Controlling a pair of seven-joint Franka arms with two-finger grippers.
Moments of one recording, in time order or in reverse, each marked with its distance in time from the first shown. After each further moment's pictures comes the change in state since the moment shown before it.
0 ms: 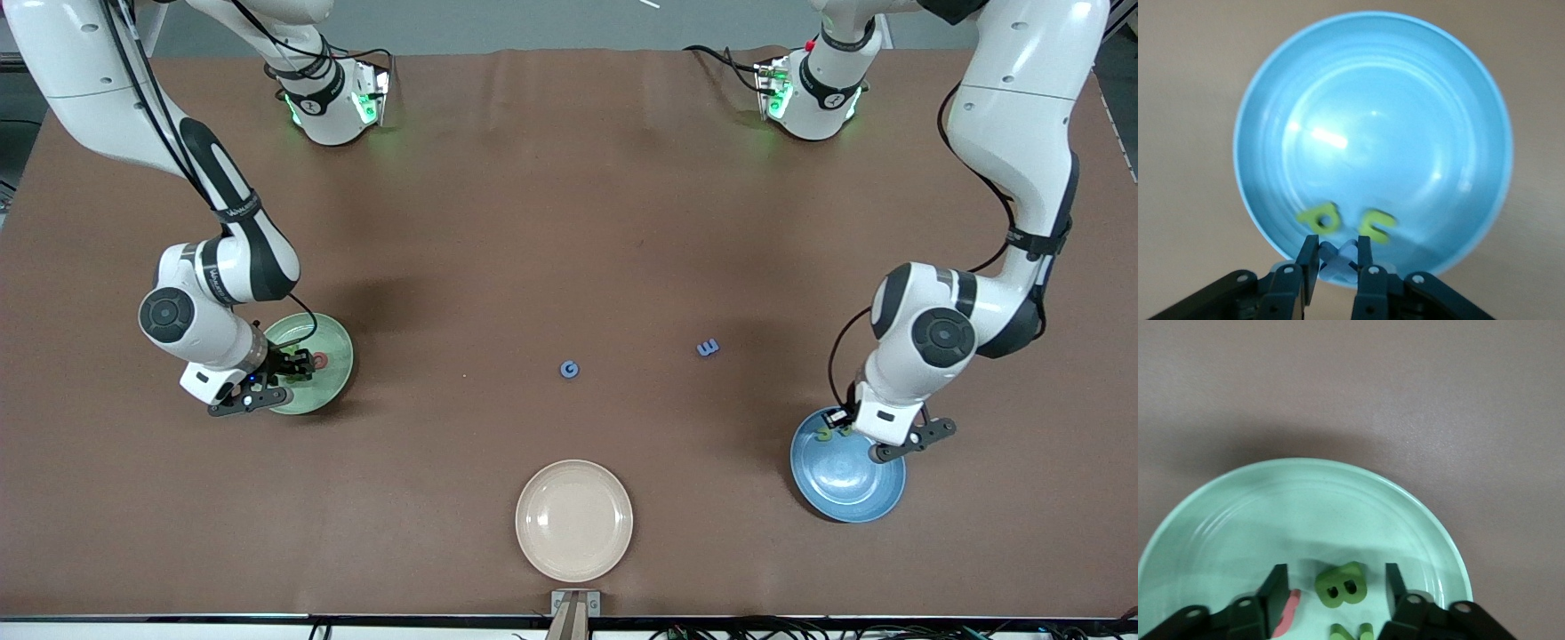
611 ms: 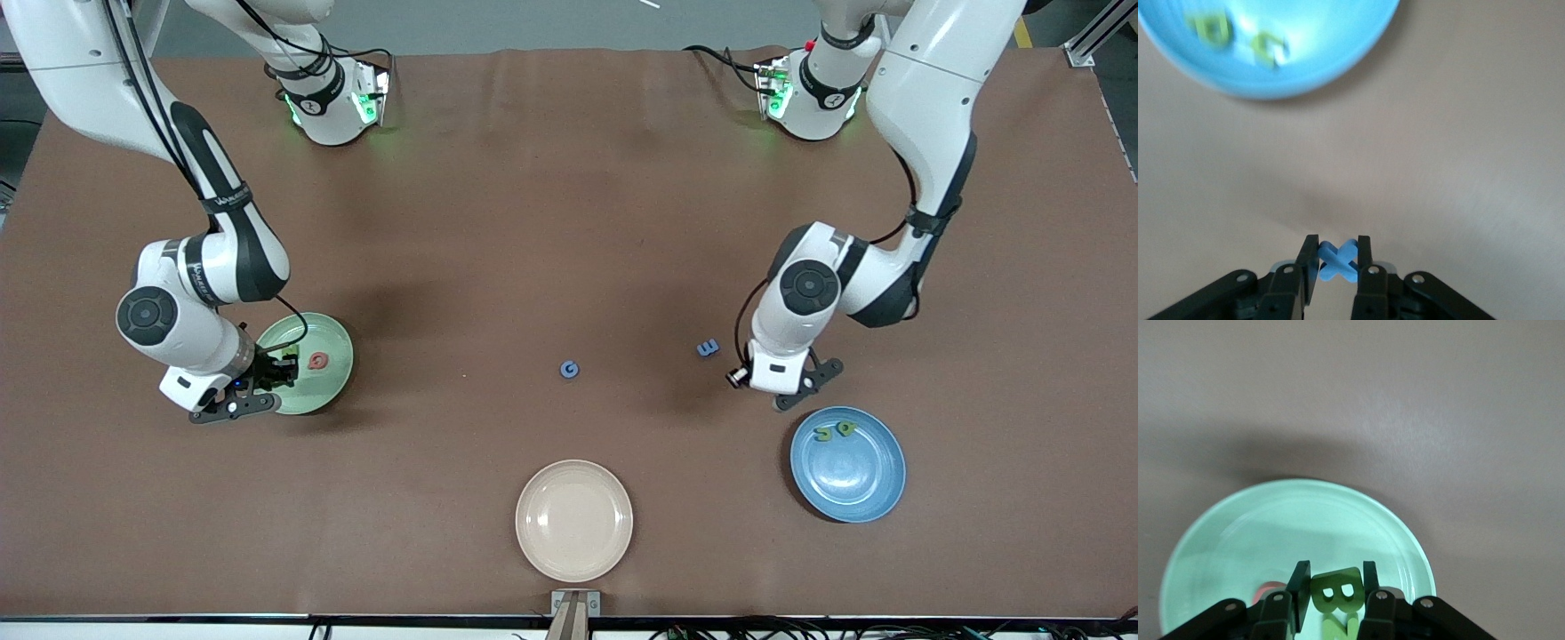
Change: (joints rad) left arm -0.221 -0.089 -0.005 -0.125 -0.001 0.009 -0.464; right arm 0.006 -0.033 -0.021 0.012 -0.015 -0.017 -0.021
